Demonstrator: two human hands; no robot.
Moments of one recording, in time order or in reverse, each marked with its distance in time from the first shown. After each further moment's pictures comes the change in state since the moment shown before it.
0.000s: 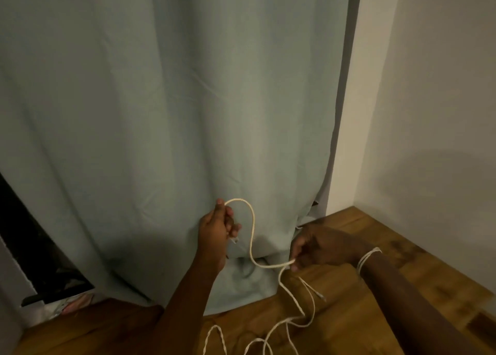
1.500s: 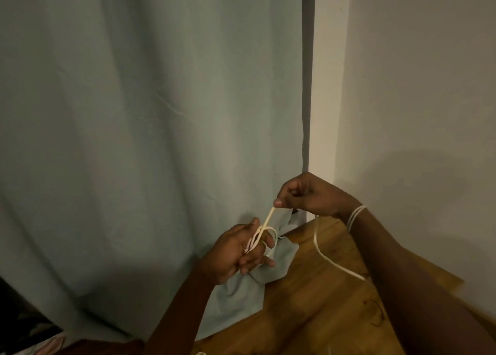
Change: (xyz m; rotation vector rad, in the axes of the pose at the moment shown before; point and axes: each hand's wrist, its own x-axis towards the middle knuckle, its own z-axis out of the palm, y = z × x) left_hand -0.026 0.013 0.052 0.221 -0.923 -0.213; right_hand -0.013 -0.034 -0.092 0.231 0.395 -0.036
